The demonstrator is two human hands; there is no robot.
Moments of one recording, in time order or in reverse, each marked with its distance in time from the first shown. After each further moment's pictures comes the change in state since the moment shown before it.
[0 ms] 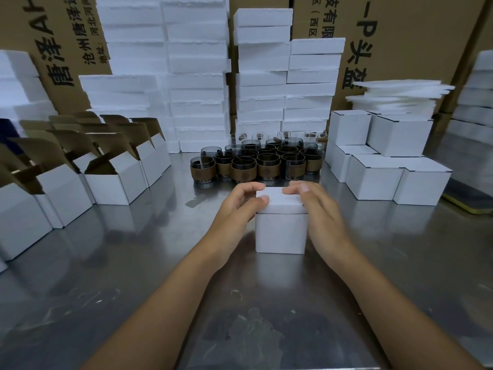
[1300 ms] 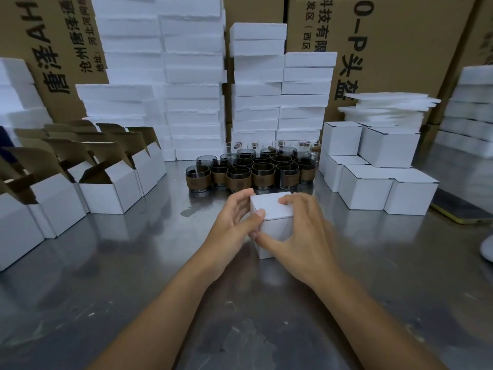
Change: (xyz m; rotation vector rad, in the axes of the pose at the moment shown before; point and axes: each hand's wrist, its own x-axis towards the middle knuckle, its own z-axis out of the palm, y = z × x) left_hand -0.006 0.005 0.003 0.066 0.002 0.002; right_hand -0.013 -0.002 0.008 -0.726 0.023 -0.151
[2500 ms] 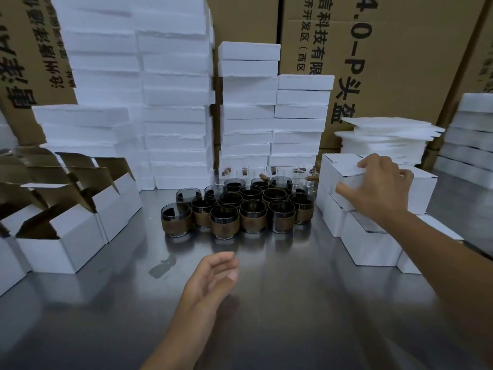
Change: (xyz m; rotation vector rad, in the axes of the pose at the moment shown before) left_hand 0.036 -0.030 -0.010 -0.163 0.178 -0.070; right_hand 0.199 0.134 -0.061 -0.506 0.220 0.186
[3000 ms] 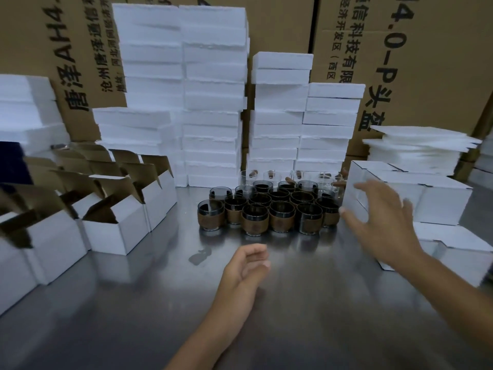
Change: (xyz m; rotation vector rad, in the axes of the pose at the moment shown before) left_hand -0.010 0.018 0.002 0.109 -0.004 0.002; right_hand -0.074 -0.049 -0.029 0.229 -0.193 -0.161
